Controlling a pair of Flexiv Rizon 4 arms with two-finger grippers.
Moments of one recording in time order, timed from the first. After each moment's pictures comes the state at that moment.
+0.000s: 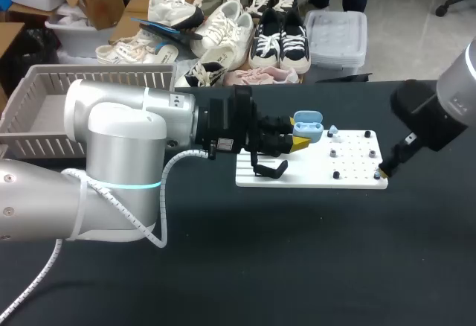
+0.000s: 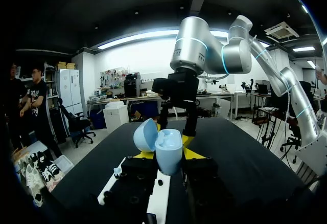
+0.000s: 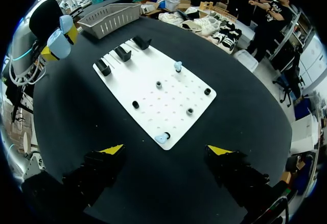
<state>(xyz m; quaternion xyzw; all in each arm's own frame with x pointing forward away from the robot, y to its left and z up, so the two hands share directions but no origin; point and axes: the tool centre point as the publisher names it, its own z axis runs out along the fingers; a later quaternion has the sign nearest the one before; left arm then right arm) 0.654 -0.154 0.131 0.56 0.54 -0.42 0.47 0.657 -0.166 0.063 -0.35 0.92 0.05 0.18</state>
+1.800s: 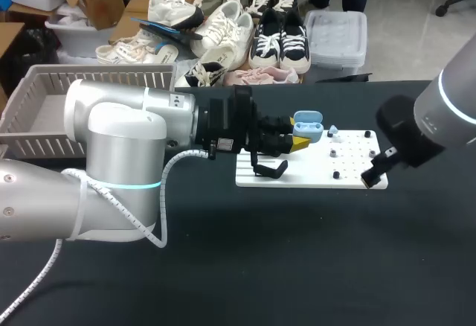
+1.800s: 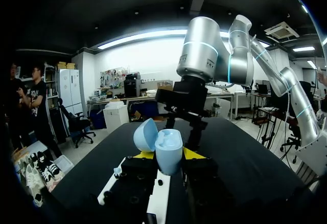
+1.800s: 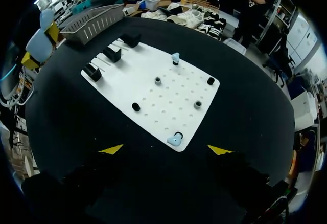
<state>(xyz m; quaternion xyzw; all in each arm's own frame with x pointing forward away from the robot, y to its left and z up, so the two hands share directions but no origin) 0.654 -0.154 0.131 0.56 0.54 -0.42 0.47 0.647 -0.145 0.044 -0.27 0.94 0.04 0.18</state>
